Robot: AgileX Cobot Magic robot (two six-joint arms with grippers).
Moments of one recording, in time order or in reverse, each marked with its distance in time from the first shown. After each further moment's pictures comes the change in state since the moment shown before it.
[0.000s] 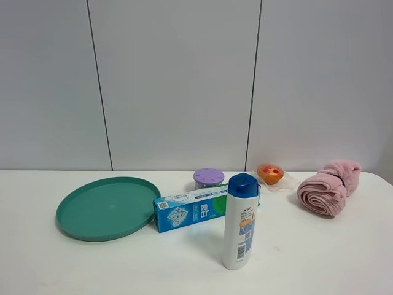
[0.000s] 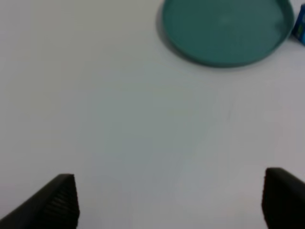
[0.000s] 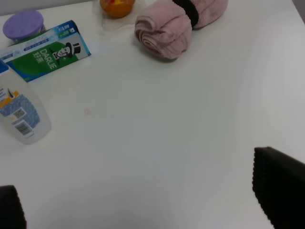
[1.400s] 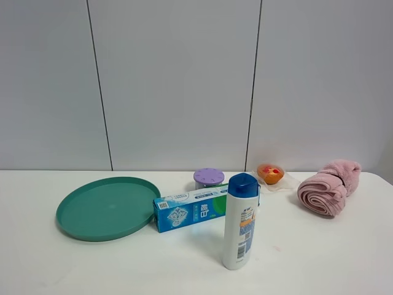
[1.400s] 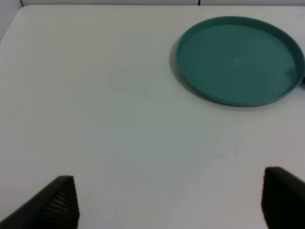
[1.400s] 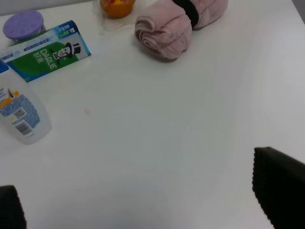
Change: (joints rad) left arm 0.093 -0.005 0.047 -0.038 -0.136 -0.045; right arm 0.000 0.000 0.000 0.000 0.000 0.000
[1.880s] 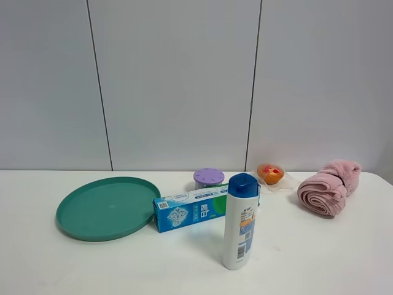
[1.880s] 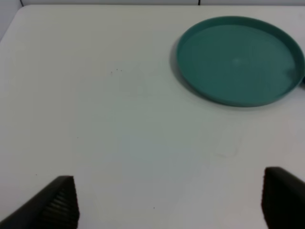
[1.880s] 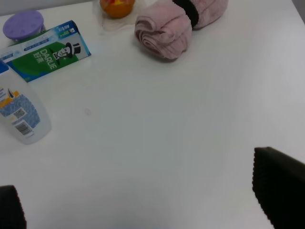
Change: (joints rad) left arm 0.000 0.000 0.000 0.000 0.000 0.000; right arm 0.000 0.000 0.000 0.000 0.000 0.000
